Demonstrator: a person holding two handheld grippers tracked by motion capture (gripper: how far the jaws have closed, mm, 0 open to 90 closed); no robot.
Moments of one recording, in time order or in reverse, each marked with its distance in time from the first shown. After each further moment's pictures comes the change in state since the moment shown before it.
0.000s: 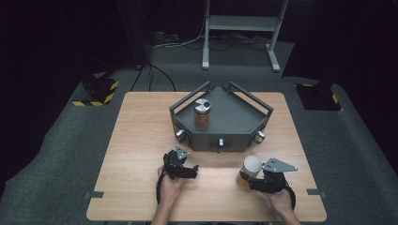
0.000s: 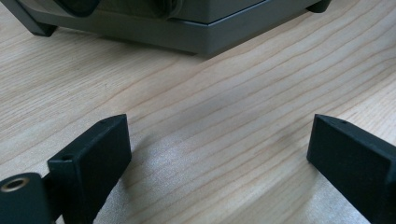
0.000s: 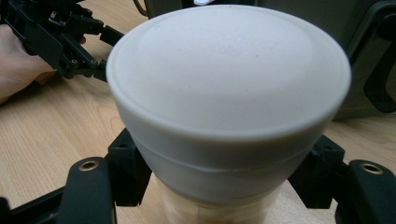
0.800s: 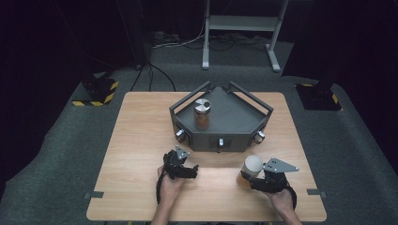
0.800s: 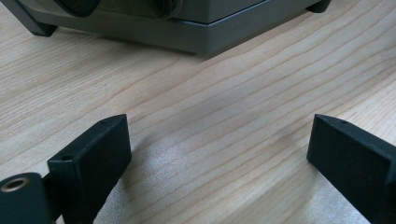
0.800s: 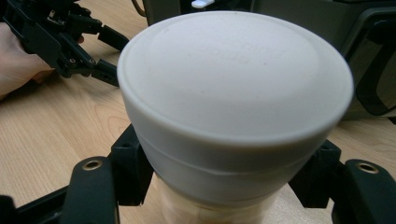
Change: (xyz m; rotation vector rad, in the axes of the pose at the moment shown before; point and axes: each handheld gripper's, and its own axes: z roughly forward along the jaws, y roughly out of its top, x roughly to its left) left arm 0.000 0.000 0.000 -0.001 0.000 -0.001; right arm -0.001 0.001 -0.003 -0.004 -0.007 -0.015
